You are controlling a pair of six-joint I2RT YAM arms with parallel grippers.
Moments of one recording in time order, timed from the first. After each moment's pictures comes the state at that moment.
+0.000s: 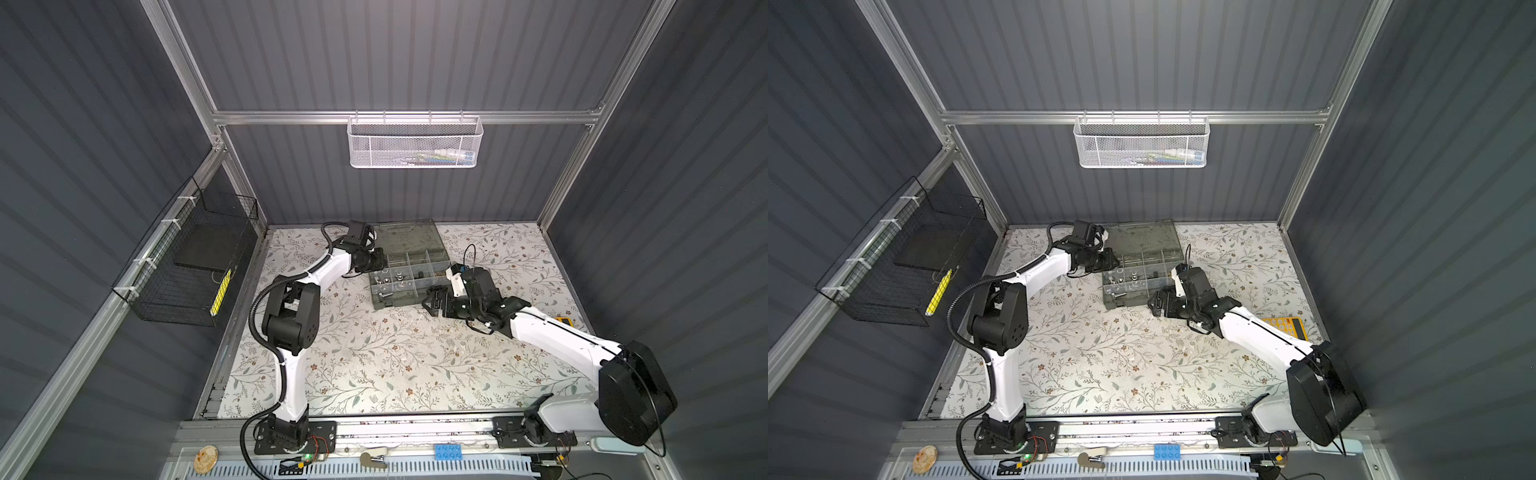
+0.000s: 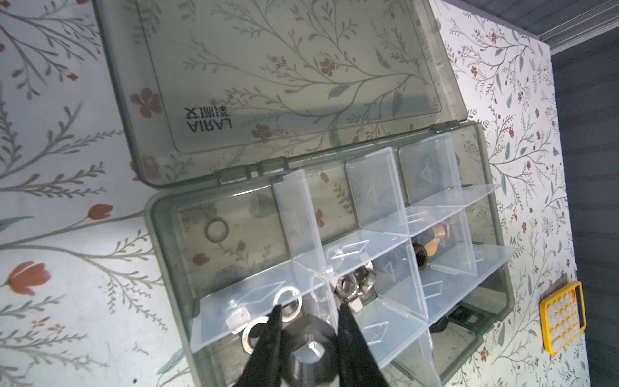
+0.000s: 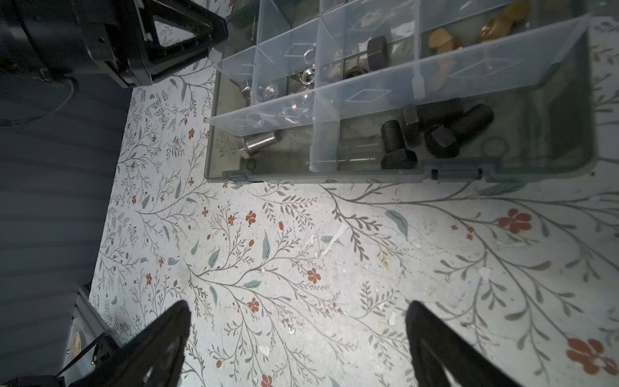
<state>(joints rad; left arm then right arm) -0.37 2.07 1.62 -0.48 0.30 -0.39 0.55 1.37 0.85 -0.23 -0.21 0.57</state>
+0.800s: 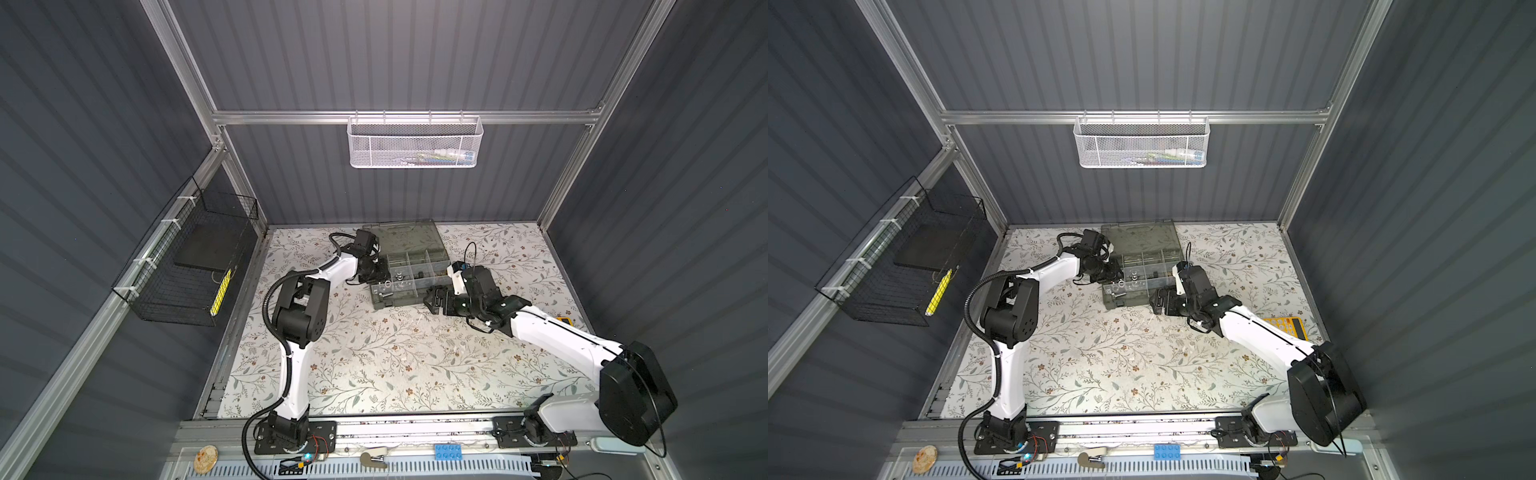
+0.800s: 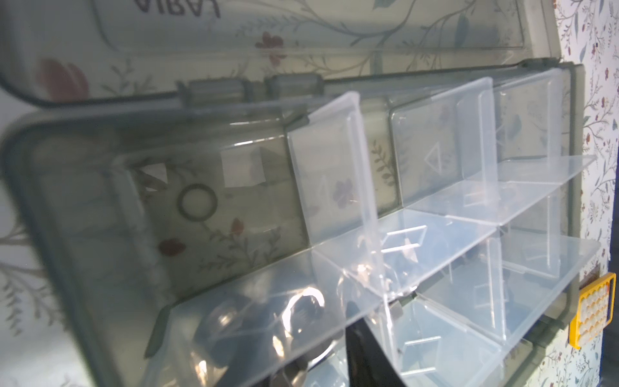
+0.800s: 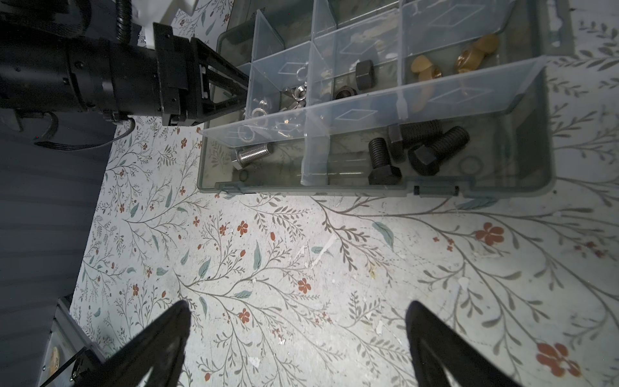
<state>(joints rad) -0.38 2.16 1.63 -0.51 0.32 -0.41 0.55 1.37 0.86 -0.24 -0.17 0.54</state>
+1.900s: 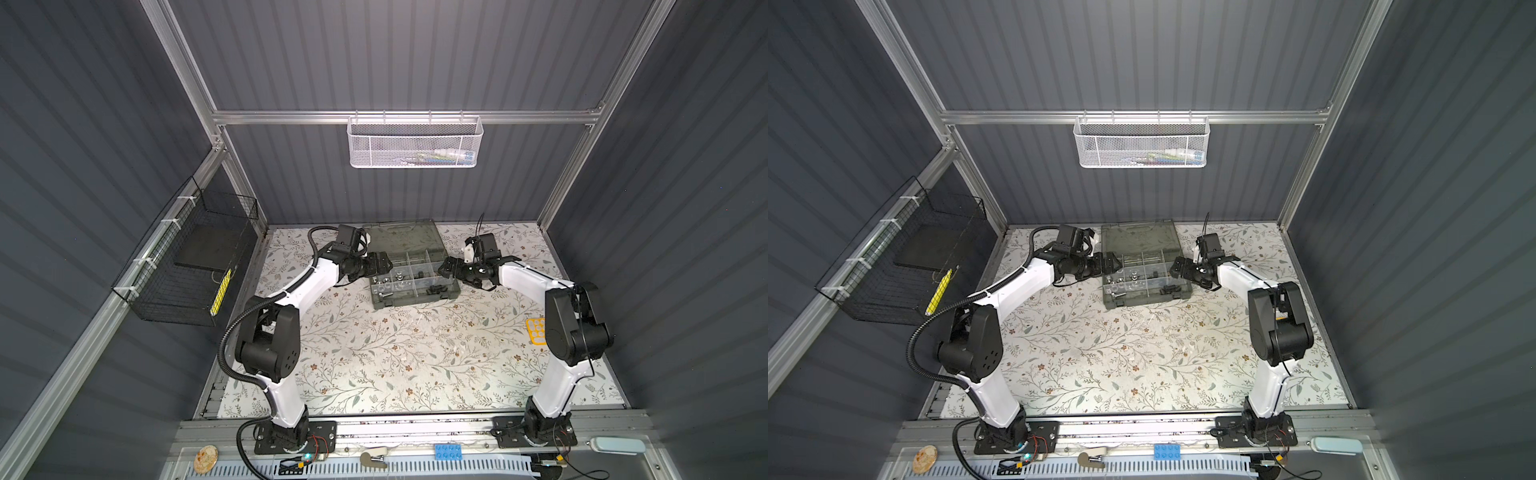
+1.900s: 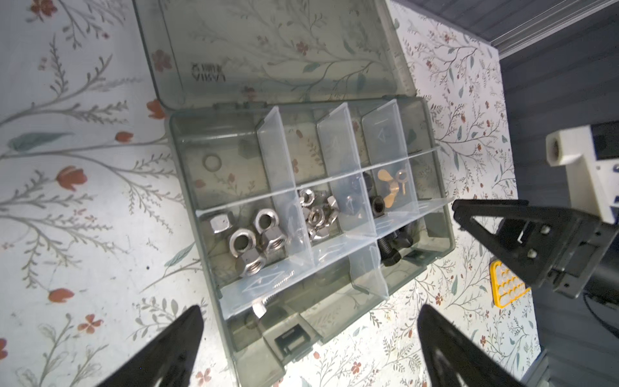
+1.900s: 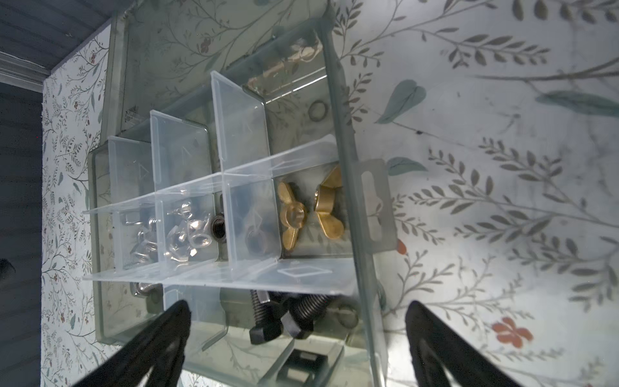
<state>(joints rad) -0.37 1.79 1.38 -0.48 0.33 -0.43 0.25 1.87 1.26 -0.32 -0.30 0.45</state>
